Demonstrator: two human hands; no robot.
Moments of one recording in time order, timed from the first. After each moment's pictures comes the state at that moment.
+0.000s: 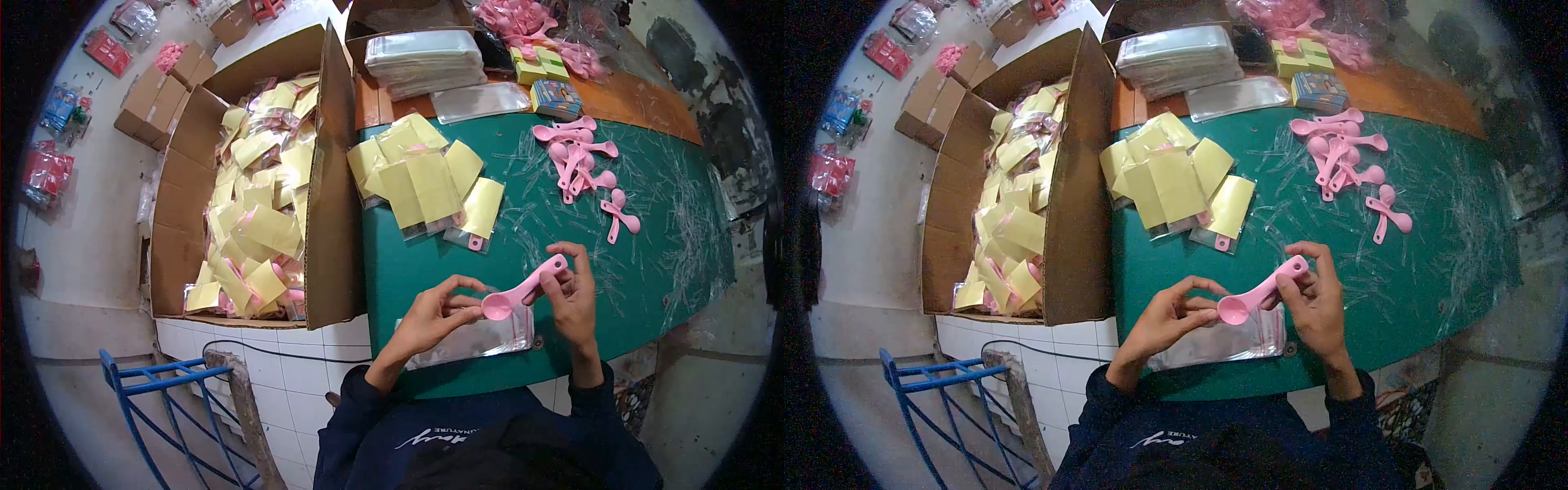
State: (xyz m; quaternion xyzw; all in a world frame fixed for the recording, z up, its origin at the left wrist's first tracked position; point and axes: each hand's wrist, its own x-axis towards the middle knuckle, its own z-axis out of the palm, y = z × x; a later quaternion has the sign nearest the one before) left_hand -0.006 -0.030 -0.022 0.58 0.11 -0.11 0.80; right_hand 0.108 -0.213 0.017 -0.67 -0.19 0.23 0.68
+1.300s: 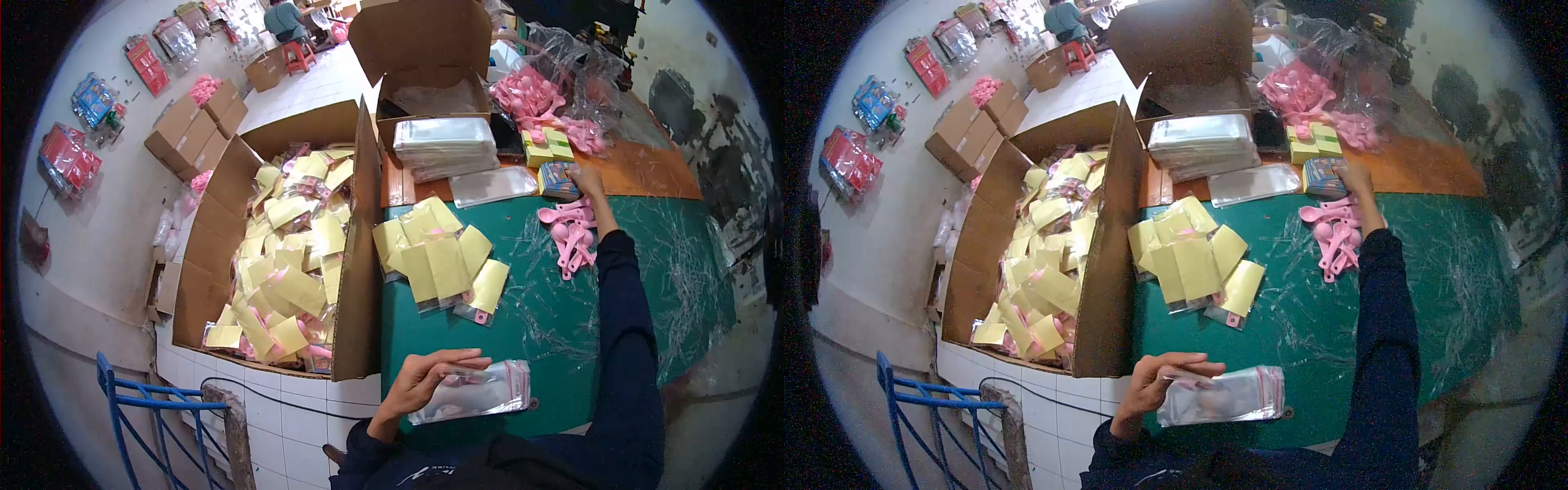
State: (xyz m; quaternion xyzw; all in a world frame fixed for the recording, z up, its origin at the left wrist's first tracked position) left_hand -0.020 -0.015 0.008 0.59 -0.05 0.10 0.80; right_hand 0.512 -0.159 -0.056 -0.96 -0.22 -0.06 0.17
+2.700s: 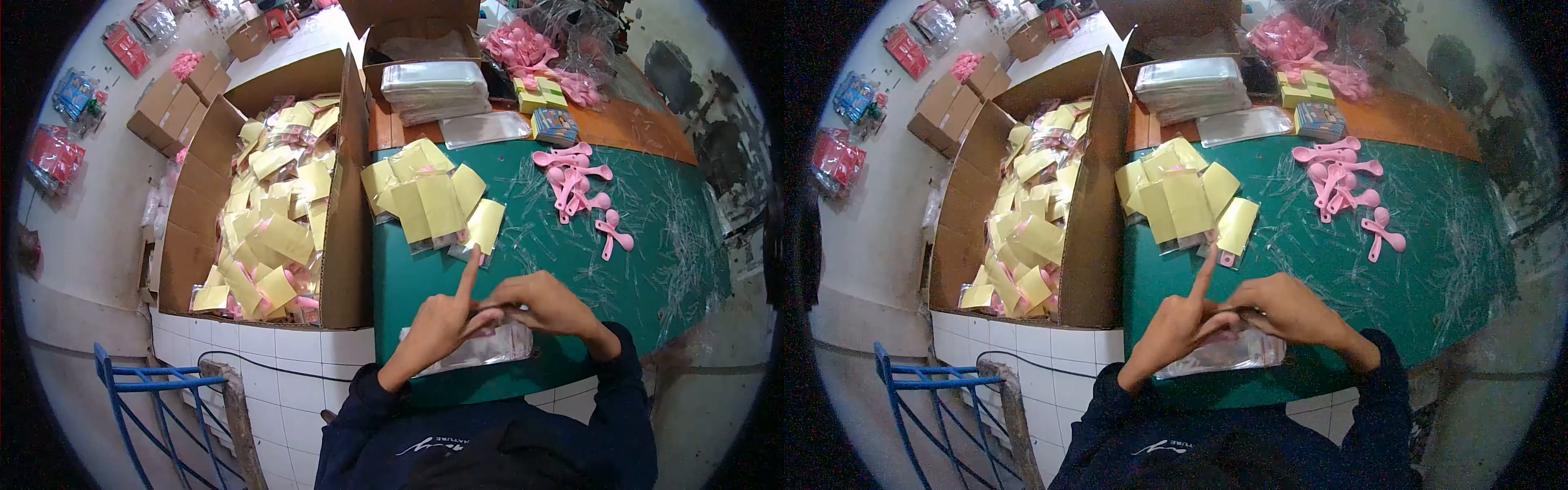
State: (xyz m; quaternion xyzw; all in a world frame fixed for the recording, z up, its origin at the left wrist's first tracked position) left_hand -0.001 -0.040 0.008 0.86 0.09 0.02 0.51; right_hand 0.135 -0.186 0.036 -0.69 -0.59 0.26 0.33
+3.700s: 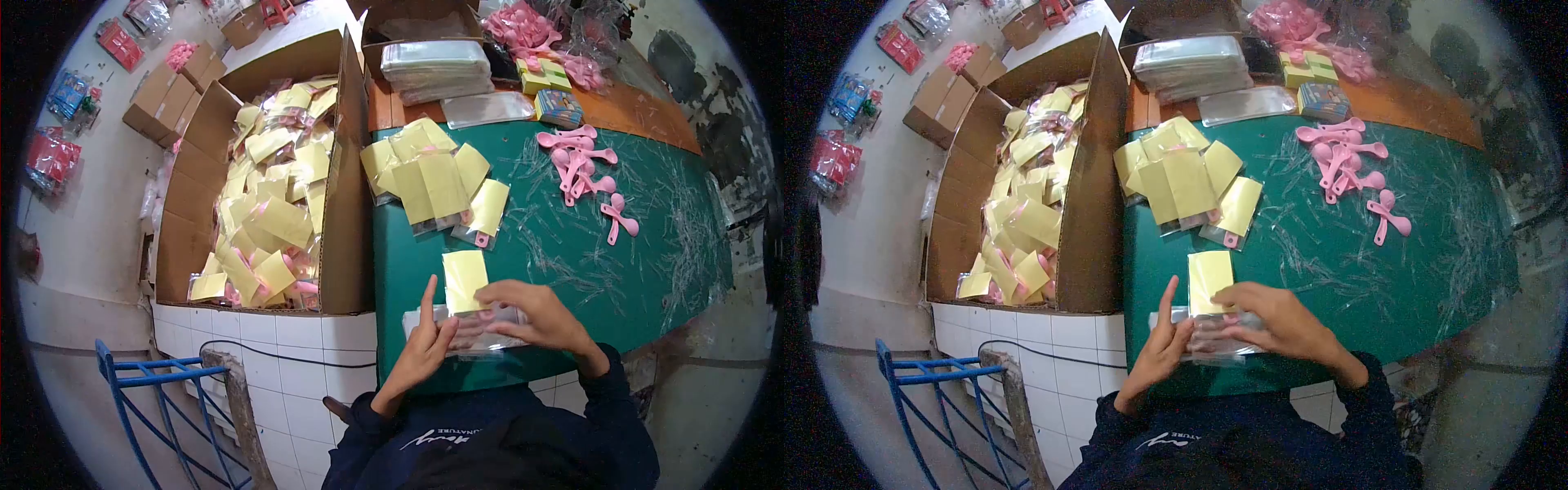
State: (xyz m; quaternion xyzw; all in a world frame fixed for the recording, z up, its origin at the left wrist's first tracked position) left_hand -0.066 -0.056 -0.026 0.63 0.19 0.00 0.76; right_hand 0.097 -0.196 0.020 -0.70 -0.53 0.23 0.42
